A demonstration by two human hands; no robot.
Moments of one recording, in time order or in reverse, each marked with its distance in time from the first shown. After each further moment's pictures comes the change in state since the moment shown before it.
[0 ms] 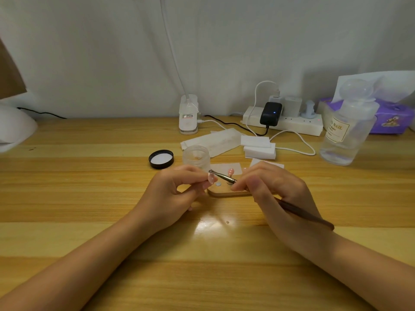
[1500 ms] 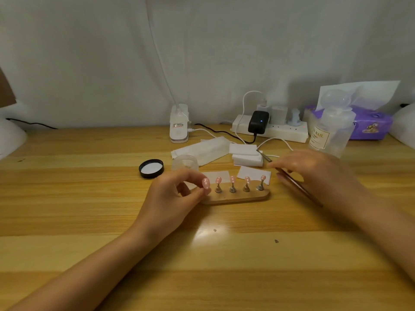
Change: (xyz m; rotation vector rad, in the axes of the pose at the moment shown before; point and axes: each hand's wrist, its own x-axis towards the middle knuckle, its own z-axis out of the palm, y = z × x) left_hand 0.008 0.004 0.015 0.136 0.122 -0.005; right_hand 0.019 0.041 -0.089 -0.833 -0.314 -0.118
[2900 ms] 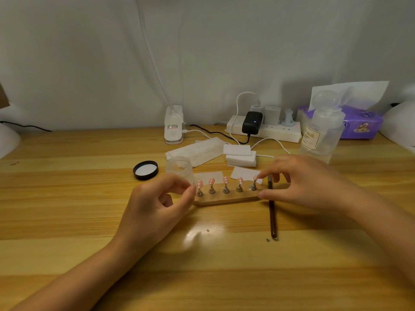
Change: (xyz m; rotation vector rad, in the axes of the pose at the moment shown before) left_hand -0.015 0.010 -0.008 0.018 0.063 0.076; right_hand 0.010 -0.004 -0.008 0.219 -0.400 0.256
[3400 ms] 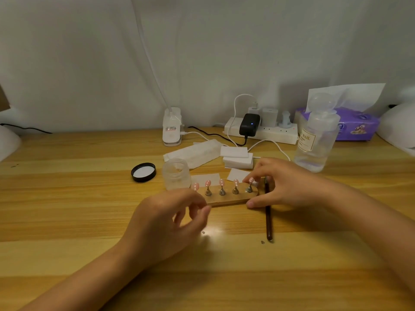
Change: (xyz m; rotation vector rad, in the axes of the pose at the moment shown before) left_hand 0.000 0.012 0.007 0.286 -0.176 0.336; right_hand 0.017 -0.003 0.004 0.169 -0.170 0.007
